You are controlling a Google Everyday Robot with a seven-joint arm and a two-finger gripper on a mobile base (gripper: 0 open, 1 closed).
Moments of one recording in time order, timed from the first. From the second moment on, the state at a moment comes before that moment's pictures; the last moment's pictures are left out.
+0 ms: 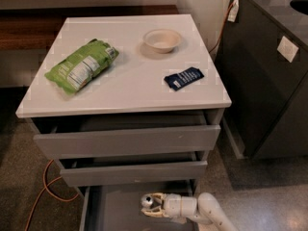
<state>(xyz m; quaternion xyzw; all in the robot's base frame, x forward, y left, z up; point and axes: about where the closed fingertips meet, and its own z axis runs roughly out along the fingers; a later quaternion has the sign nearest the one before) 0.476 0.008 0.287 -0.48 0.56 0.42 0.52</state>
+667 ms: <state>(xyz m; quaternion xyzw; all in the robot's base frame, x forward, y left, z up) 0.479 0.017 0.243 -0.49 0.56 0.43 0.51</state>
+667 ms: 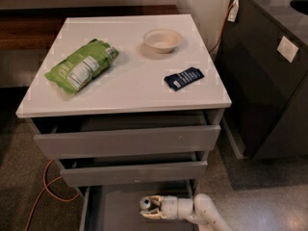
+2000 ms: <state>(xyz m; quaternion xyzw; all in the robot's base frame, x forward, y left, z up) 0.503 0.058 0.221 -0.50 0.54 0.43 0.51</state>
